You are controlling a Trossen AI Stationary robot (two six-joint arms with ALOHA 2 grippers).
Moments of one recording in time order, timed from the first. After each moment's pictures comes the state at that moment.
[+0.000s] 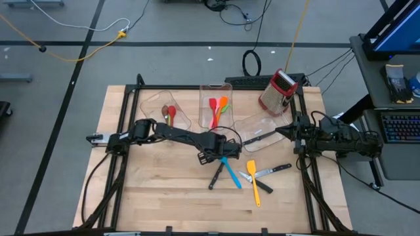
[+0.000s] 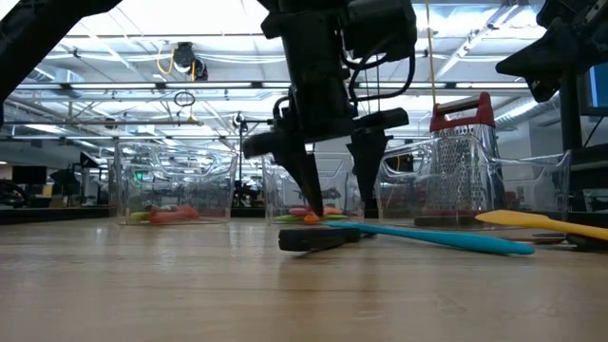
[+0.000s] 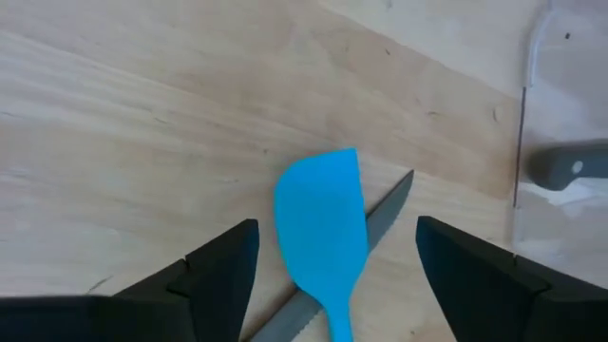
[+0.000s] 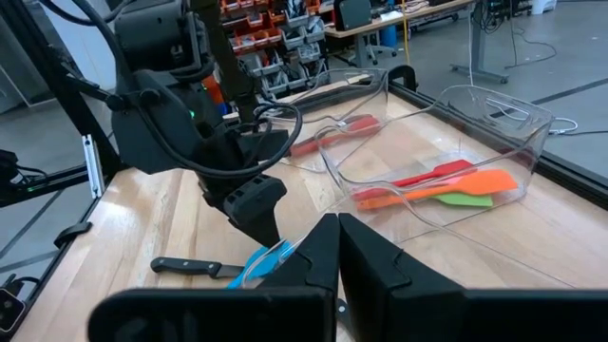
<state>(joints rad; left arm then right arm) -0.09 2.29 1.89 -0.95 -0.18 -2.00 -0.04 0.01 0.38 -0.55 0.13 0.27</state>
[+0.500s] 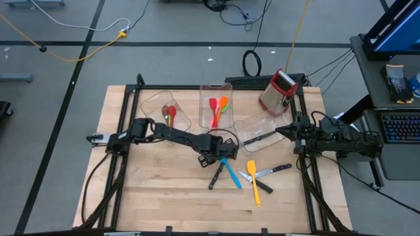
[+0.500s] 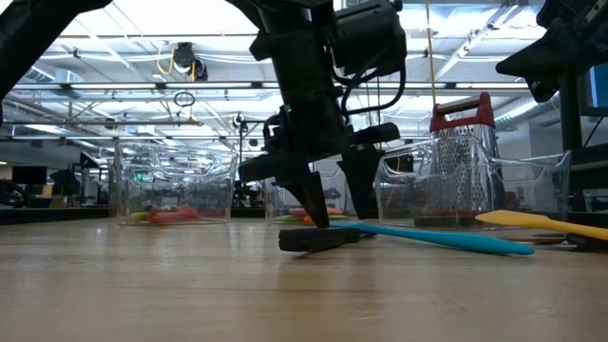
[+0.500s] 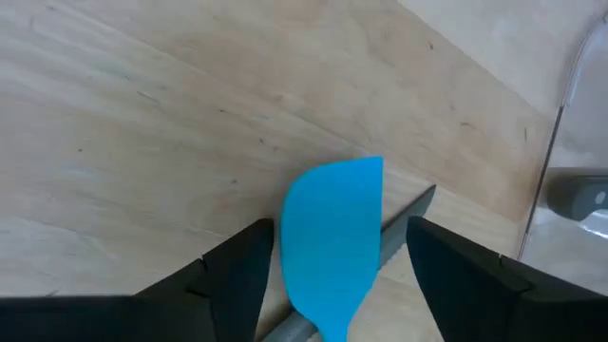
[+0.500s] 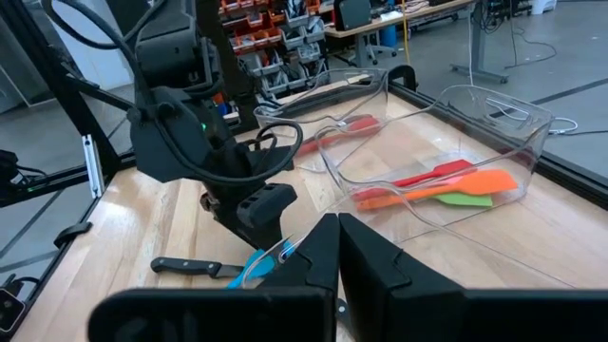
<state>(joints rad) -0.10 2.28 1.72 -0.73 -0.16 -2.12 -0.04 0.01 0.38 -0.55 0.13 0.27</state>
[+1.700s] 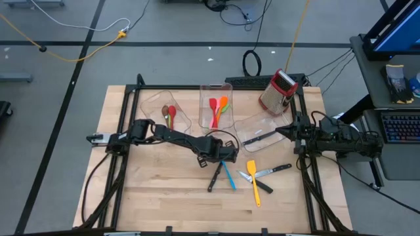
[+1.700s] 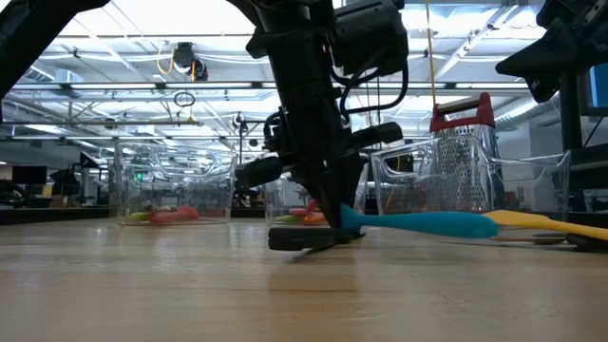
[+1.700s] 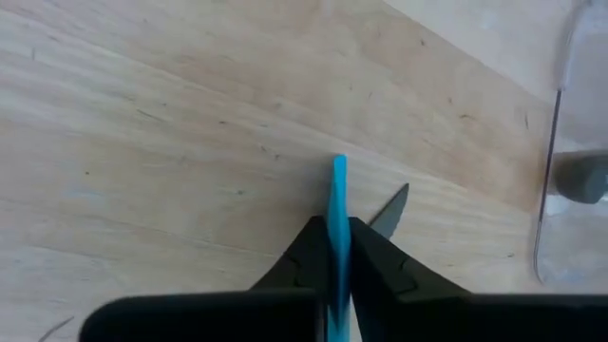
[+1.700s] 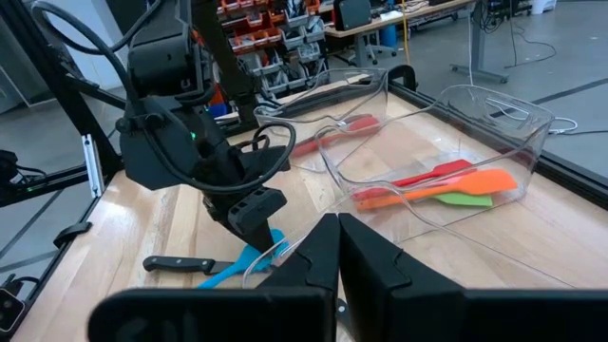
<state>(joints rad) -0.11 2.27 1.72 -0.72 -0.23 -2.04 -0.04 0.01 0.38 -0.55 0.13 0.27</state>
